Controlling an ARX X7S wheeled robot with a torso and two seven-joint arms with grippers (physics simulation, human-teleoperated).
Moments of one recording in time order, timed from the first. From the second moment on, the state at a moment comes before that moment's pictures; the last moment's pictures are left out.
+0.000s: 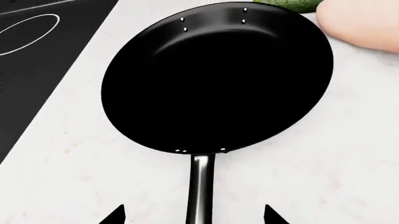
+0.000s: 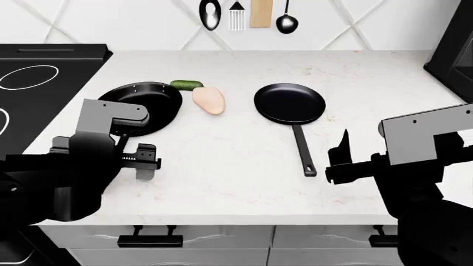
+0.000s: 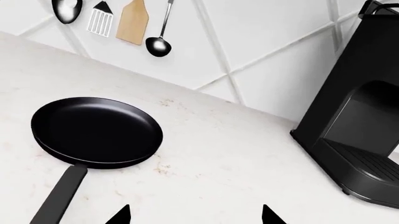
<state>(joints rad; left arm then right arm) -1.01 -0.76 0.67 0.12 -1.56 -0.99 -1.04 0.62 0.72 -0.20 -0.69 0.99 1.15 0.79</state>
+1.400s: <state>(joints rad) -1.21 -0.83 0.64 0.28 -1.80 -1.07 -1.31 0.58 0.74 -0.22 -0.68 0.96 1.09 0.78</state>
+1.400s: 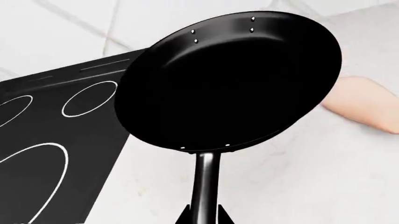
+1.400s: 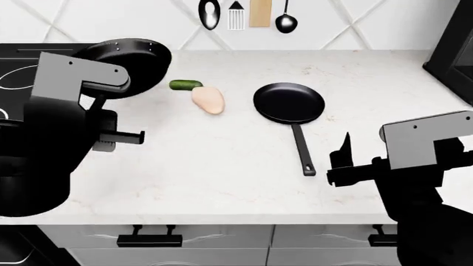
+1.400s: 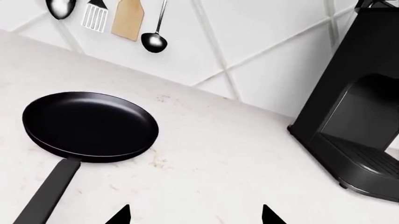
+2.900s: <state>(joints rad) -1.52 -0.92 0.62 0.45 -1.93 -1.16 -1.34 1.19 0.42 -0.43 0.10 1.65 1.32 1.19</state>
